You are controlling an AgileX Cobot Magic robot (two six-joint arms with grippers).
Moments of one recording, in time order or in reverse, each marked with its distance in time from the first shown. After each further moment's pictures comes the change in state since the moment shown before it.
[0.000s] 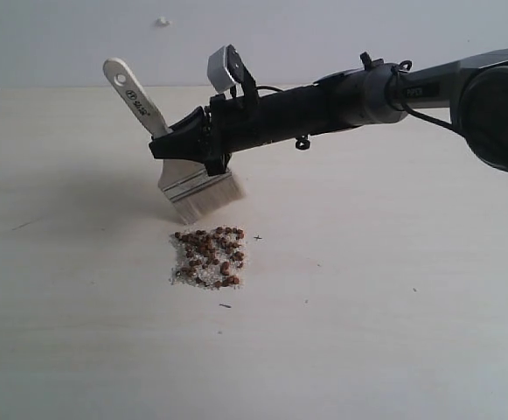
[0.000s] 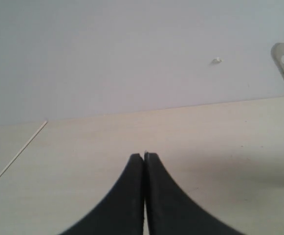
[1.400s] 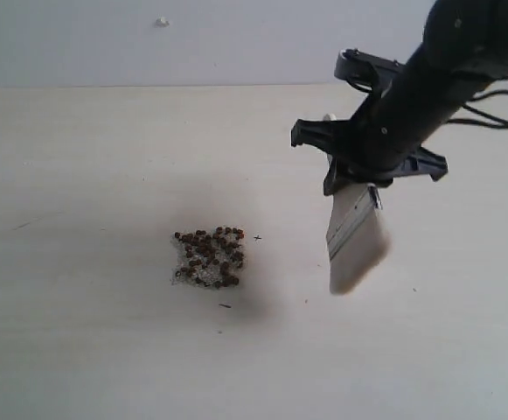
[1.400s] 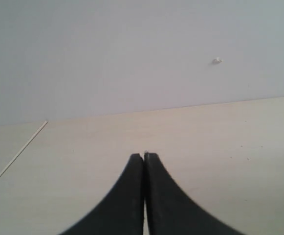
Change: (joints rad) left arm 0.000 0.000 0.000 0.000 0.000 0.000; right arm -0.018 -0.714 0.683 -1.222 -0.520 2.158
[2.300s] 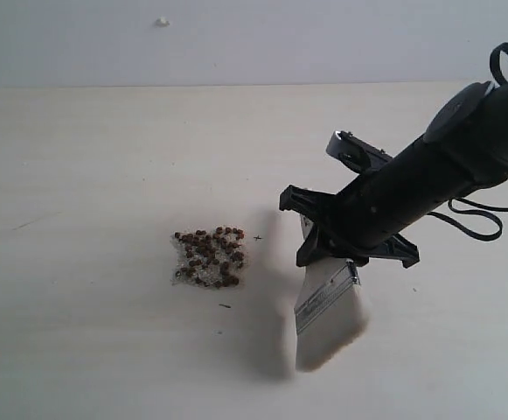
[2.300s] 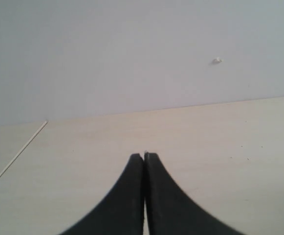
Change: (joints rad) left arm 0.000 0.000 0.000 0.000 0.000 0.000; right arm 0.000 0.088 0.211 0.583 -0.071 -0.490
